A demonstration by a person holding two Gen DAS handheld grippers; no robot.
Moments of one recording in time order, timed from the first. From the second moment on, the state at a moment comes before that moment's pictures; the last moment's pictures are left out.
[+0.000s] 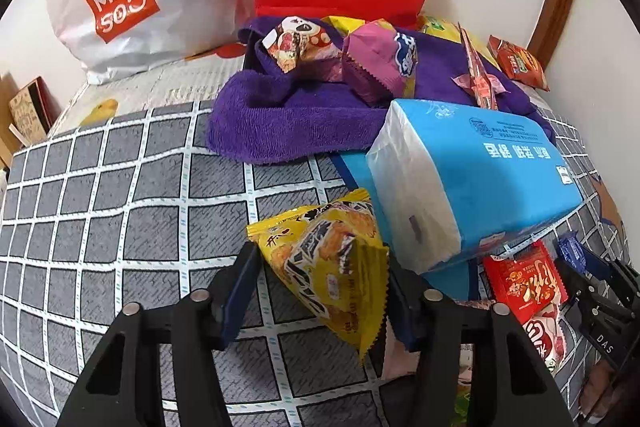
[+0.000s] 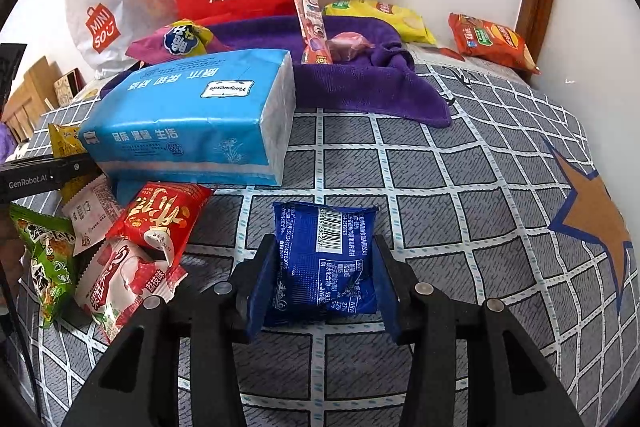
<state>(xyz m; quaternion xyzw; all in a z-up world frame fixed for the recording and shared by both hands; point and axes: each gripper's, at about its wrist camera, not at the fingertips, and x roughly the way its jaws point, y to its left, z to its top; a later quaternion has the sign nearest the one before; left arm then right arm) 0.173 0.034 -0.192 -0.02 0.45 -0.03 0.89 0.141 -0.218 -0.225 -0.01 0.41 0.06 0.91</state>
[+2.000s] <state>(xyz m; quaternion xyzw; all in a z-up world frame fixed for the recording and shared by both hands) 0.184 0.020 -0.042 -0.07 0.40 -0.12 0.90 0.177 -0.202 -0.065 0.04 0.34 0.07 0.94</state>
